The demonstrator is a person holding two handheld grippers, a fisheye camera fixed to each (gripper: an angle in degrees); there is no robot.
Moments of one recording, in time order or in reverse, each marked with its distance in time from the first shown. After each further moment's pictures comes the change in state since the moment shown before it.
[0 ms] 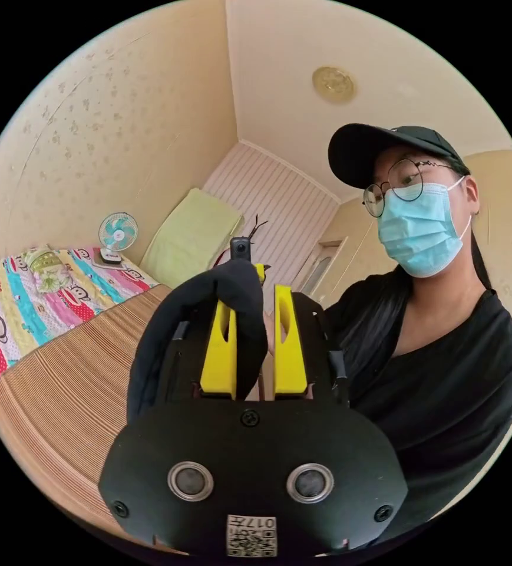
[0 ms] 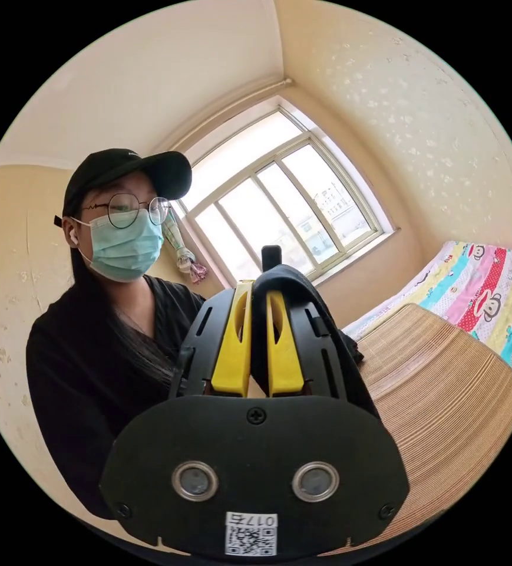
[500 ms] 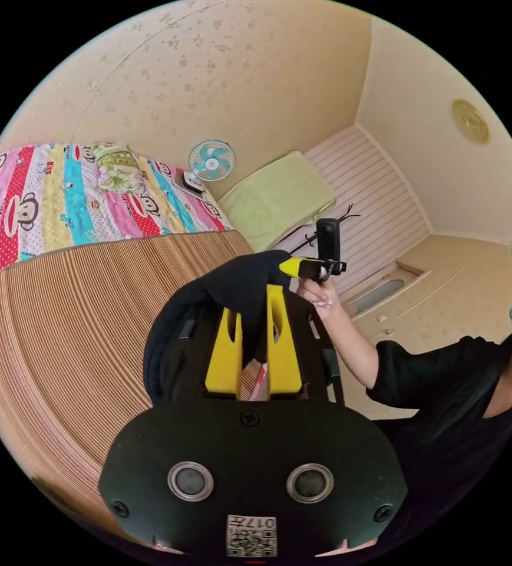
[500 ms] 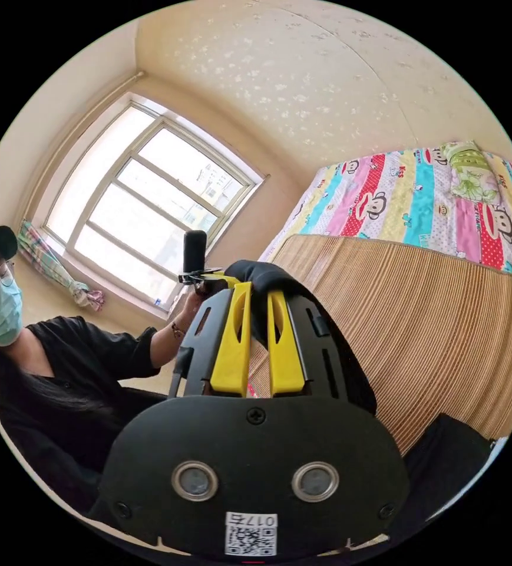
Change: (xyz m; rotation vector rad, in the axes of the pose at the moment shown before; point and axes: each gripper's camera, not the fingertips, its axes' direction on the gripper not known) left arm -0.277 0.081 0.133 -0.183 -0.214 -0.449; right arm 0.220 0.084 -0.007 -0.194 0.498 0.523
